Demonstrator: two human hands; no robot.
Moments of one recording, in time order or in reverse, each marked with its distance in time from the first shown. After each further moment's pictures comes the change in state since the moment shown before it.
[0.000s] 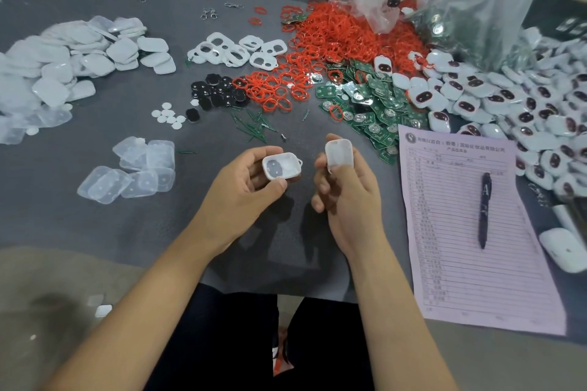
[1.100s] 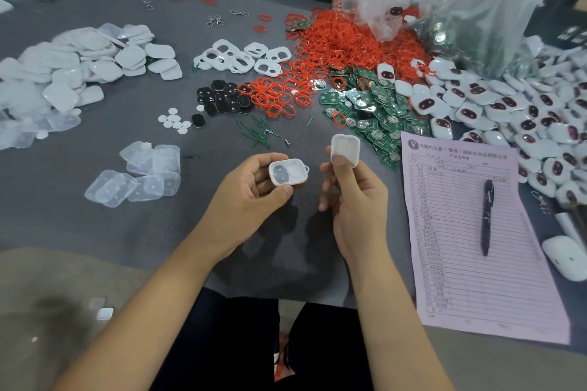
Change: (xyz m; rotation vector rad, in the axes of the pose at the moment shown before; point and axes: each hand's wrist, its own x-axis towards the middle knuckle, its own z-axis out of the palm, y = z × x) left_hand -0.001 0.001 0.000 -0.004 -0.014 0.014; right_hand 0.001 0.006 0.000 -0.097 0.113 -0.144
